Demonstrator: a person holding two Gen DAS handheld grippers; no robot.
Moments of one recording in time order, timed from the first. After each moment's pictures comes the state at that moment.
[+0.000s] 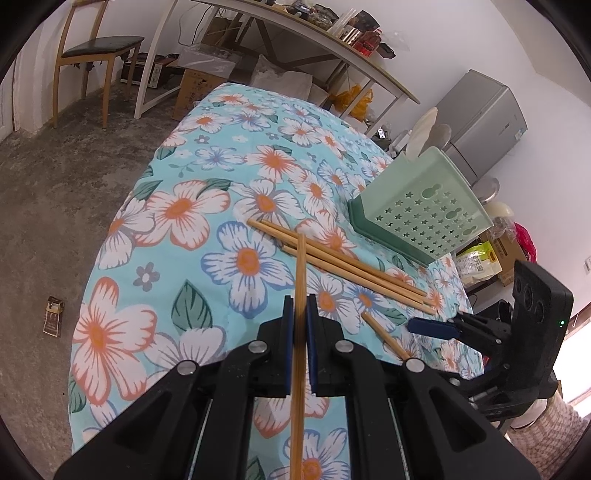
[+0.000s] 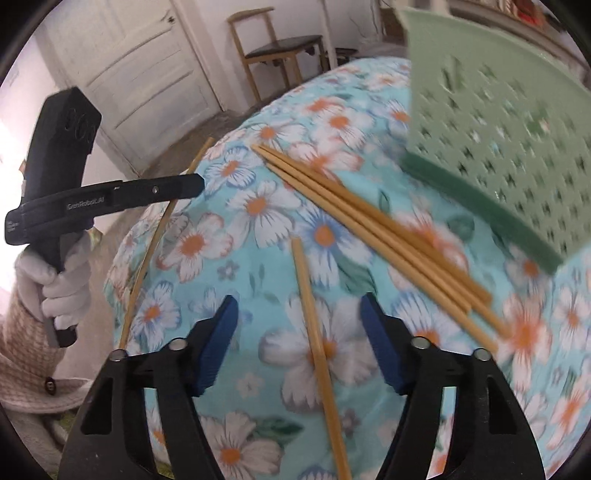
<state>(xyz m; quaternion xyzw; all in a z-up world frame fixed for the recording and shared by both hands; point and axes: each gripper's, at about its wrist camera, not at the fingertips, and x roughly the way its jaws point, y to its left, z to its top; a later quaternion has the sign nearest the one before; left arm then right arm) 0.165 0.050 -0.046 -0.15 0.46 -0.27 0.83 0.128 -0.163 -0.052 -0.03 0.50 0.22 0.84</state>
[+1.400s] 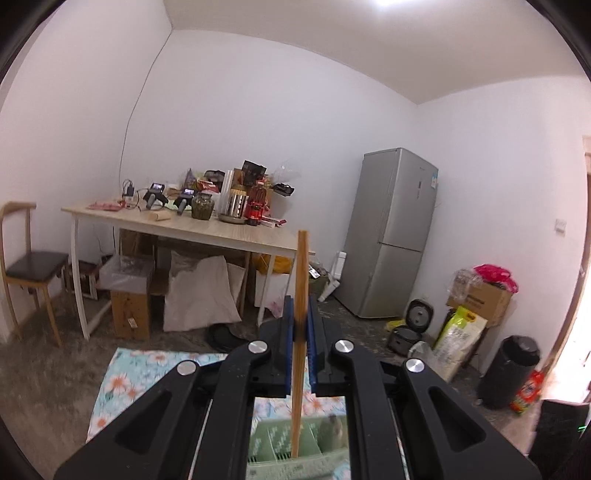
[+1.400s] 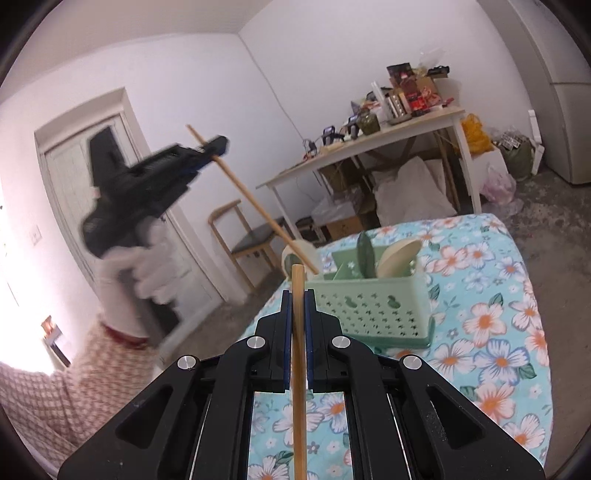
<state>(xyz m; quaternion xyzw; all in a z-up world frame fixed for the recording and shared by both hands) 0.189 -0.121 0.199 -0.07 0.11 -0.34 0.93 0.026 -0.319 0.081 0.21 0.20 0.16 0.95</state>
